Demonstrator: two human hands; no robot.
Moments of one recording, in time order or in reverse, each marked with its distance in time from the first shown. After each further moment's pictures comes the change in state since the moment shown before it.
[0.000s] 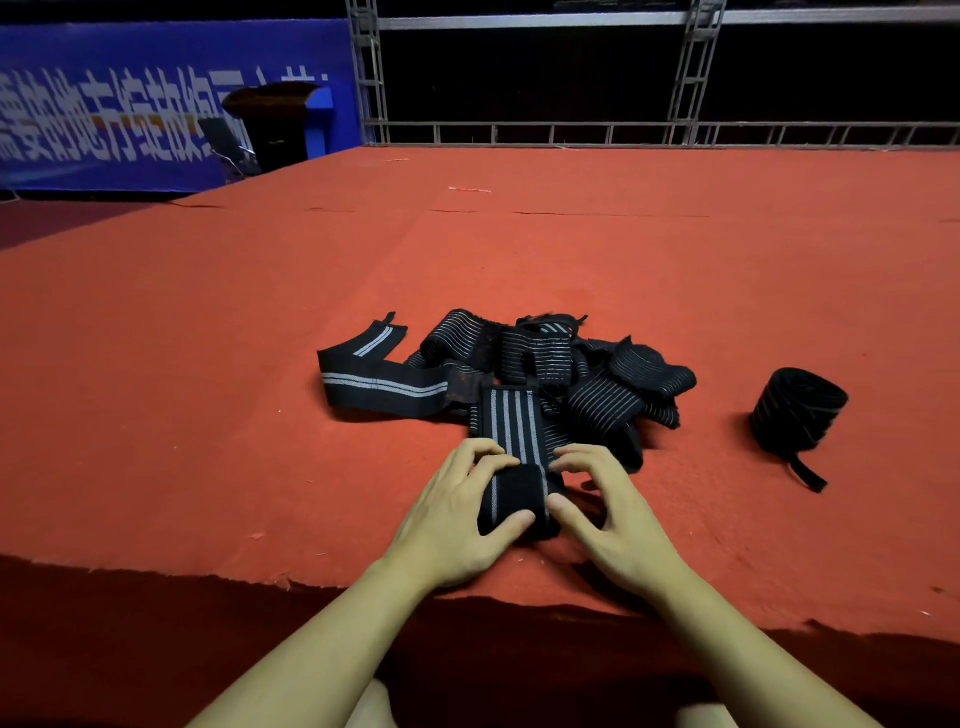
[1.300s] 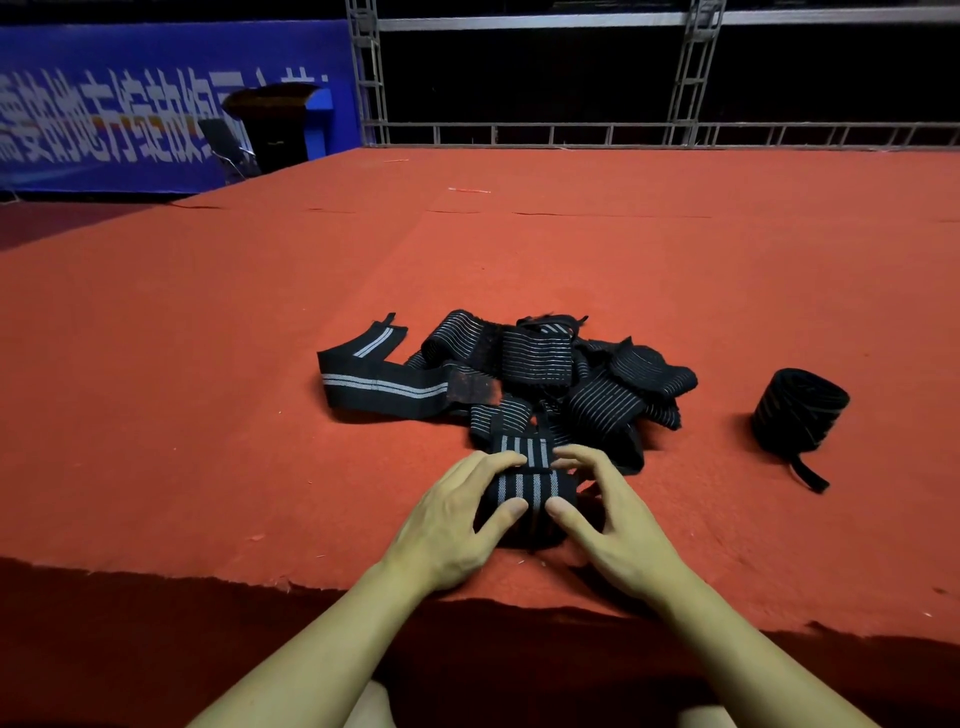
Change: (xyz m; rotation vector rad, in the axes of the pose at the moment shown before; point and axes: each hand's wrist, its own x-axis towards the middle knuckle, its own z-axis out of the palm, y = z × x) left_hand -0.002 0.001 -0.005 -0.100 -0.038 0.007; right_hand -0.003 -0.004 -0.001 0.018 -0.049 0.100
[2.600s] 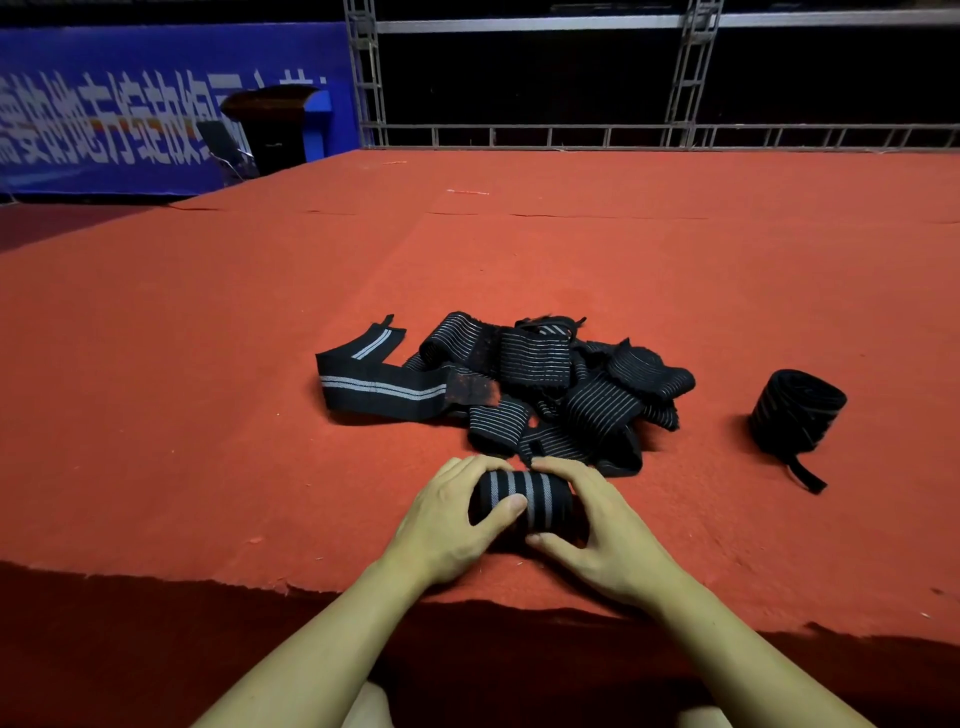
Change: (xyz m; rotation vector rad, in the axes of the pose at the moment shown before) left_hand 0.006 -0.011 0.005 -0.003 0.006 -0.137; right_hand 0.005 0.005 0.003 -0.193 -0.093 -0.127
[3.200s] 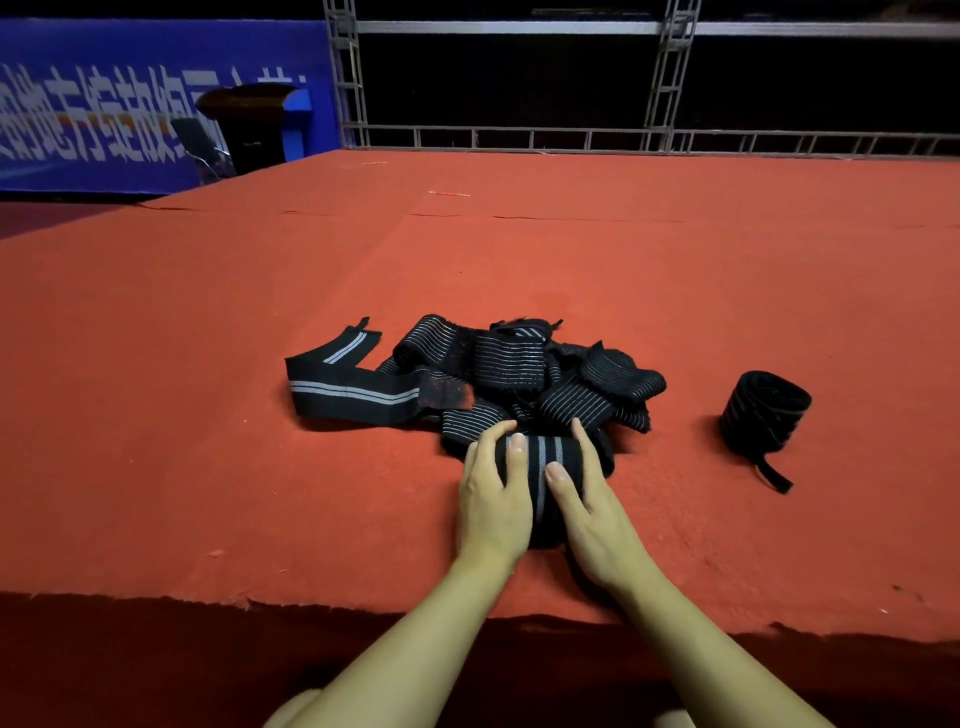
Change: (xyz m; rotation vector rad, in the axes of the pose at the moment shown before) left_hand 0.042 0.066 0.070 -0.445 0.426 -0.296; right_hand 0.005 0.007 -0.002 0.360 0.193 0.392
